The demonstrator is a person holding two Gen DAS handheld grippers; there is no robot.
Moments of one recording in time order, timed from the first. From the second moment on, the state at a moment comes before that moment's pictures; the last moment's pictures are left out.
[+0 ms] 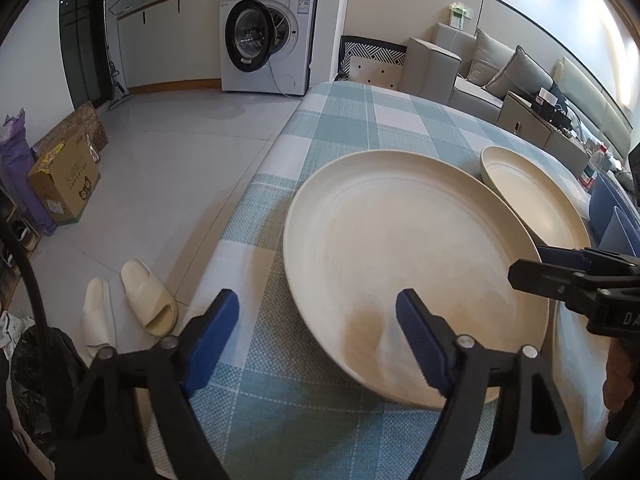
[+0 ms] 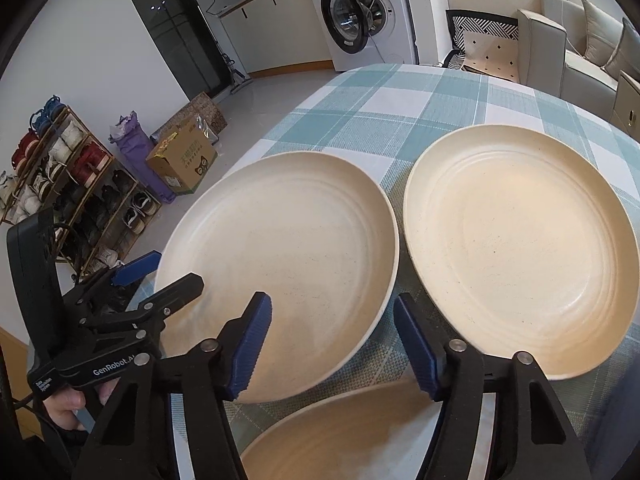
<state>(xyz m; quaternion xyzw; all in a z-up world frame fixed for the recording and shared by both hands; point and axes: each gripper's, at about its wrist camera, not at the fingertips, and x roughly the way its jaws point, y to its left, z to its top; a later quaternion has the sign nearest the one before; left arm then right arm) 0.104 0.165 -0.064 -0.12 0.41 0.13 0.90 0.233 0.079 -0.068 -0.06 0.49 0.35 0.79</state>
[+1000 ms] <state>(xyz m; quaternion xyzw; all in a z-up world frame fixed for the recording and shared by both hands) 0.101 0.173 -0.065 -0.15 0.40 0.13 0.89 0.222 0.095 -0.063 -0.12 0.46 0.33 0.82</state>
